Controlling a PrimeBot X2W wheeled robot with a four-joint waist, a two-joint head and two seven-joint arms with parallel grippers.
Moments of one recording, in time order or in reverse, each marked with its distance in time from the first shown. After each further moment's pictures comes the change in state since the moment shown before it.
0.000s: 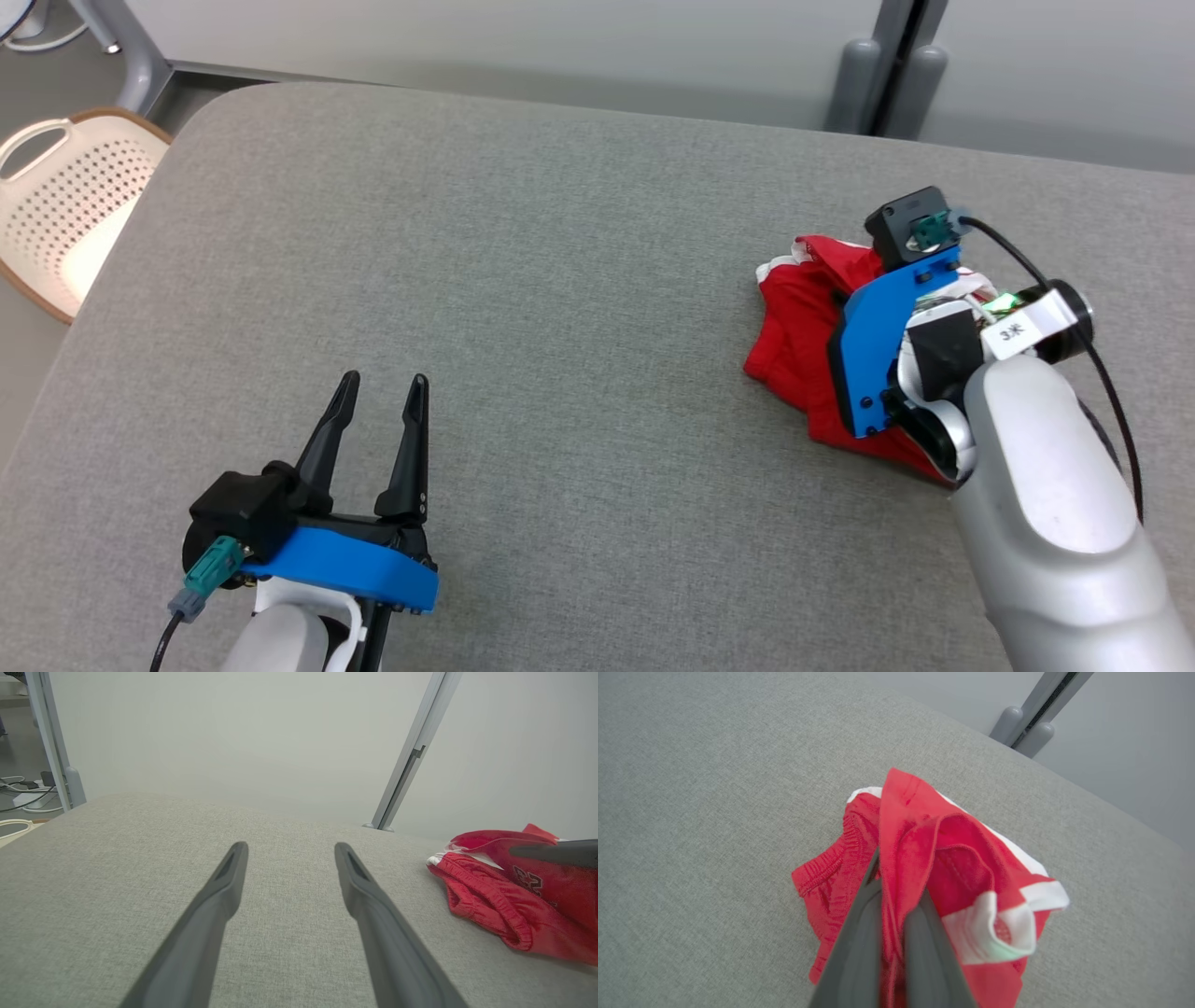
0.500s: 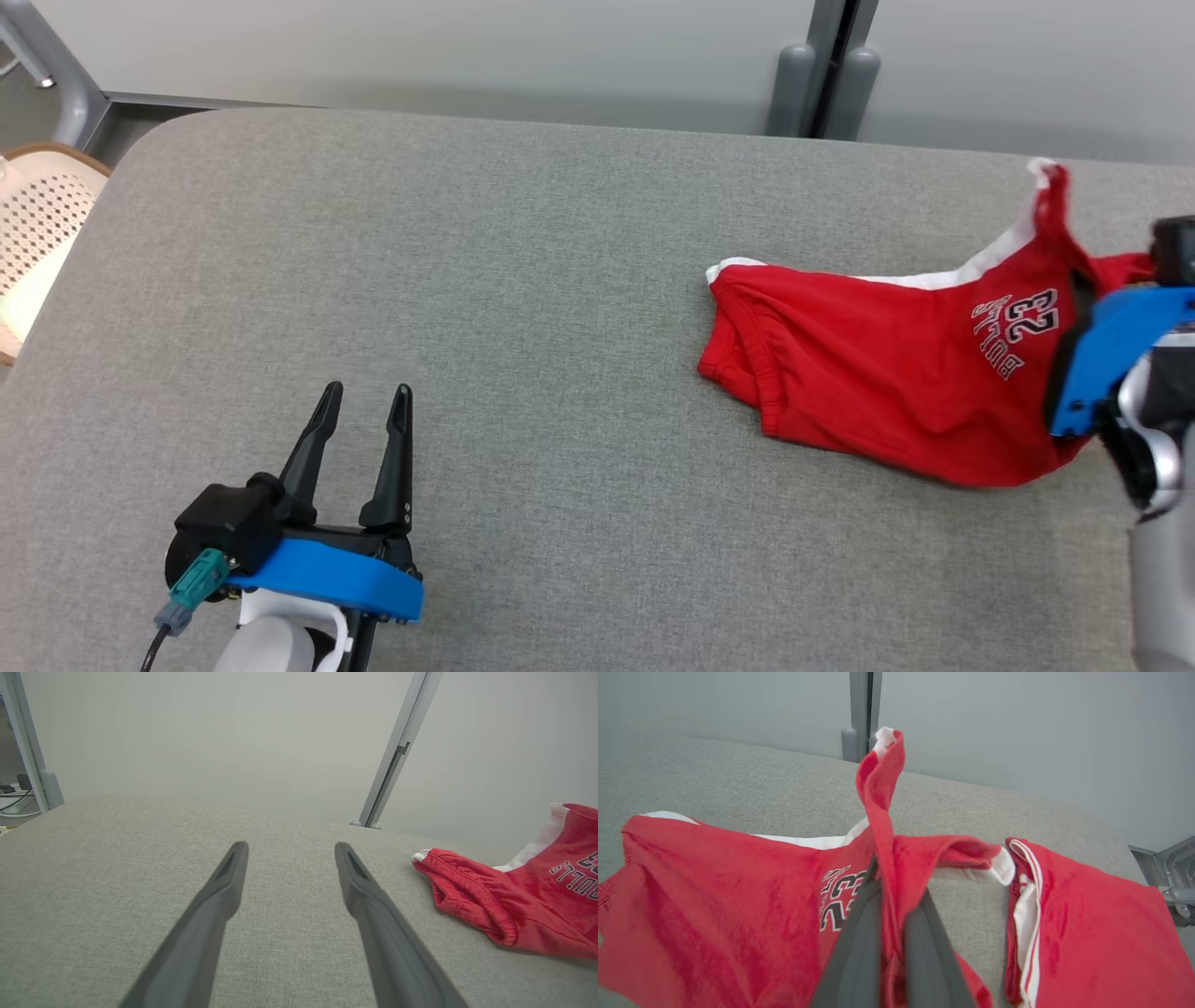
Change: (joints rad) left arm 0.023 0.005 0.025 -0.009 0.013 0.000 0.000; right arm 0.162 -0.084 -0.354 -0.182 -0.047 0.000 -0.116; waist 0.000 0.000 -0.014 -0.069
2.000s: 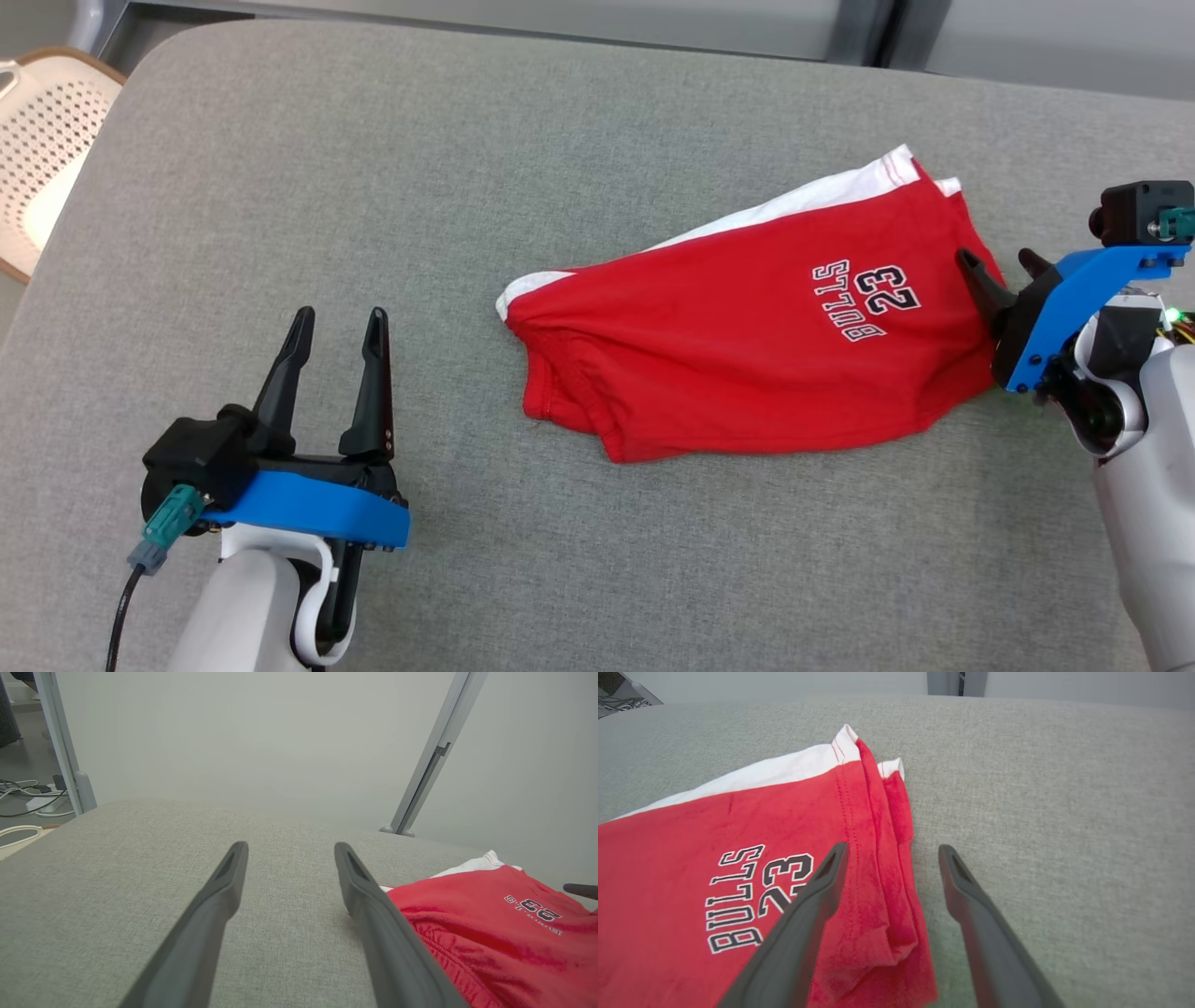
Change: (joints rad) left arm -0.118 -0.010 0.032 0.024 0.004 0.005 0.000; right arm -0.210 -0.100 0.265 0.422 0.406 0.000 -0.155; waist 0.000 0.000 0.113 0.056
